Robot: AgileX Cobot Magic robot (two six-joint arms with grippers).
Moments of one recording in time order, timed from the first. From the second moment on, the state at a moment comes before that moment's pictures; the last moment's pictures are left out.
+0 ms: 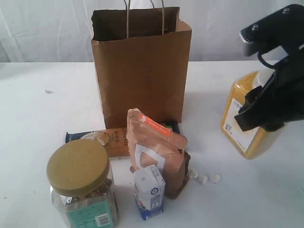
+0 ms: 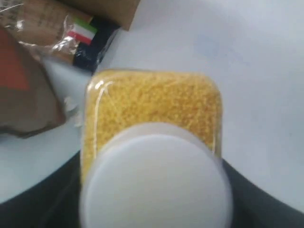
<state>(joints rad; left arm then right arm) 0.09 0.00 0.02 -0.29 0.40 0.53 0.52 1.09 -0.97 -0.19 0.89 0.03</state>
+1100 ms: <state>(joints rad) 0.09 0.00 0.02 -0.29 0.40 0.53 0.52 1.30 -1.21 -0.12 -0.24 0.19</state>
